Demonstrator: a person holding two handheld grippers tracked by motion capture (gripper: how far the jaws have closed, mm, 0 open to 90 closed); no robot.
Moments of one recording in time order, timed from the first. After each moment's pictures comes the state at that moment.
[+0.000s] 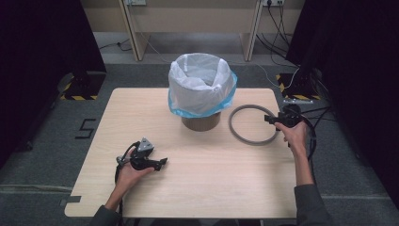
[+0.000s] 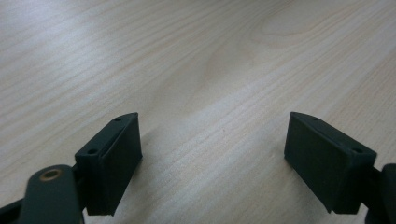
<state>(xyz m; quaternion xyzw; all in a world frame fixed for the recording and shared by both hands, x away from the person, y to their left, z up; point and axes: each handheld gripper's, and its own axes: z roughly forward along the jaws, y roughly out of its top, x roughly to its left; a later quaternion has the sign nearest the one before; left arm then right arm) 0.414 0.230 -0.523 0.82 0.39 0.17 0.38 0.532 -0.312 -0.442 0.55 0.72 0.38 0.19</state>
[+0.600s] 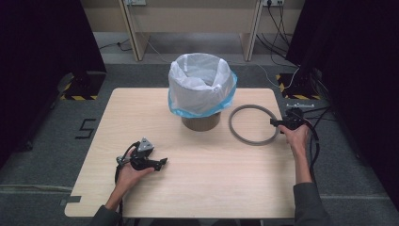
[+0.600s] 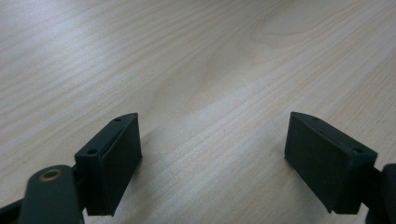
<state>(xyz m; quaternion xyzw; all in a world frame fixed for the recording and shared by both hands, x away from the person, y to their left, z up) 0.413 0.230 -0.523 0.82 0.39 0.17 0.37 0.543 -0.333 -0.471 0.59 0.71 0.34 0.20</state>
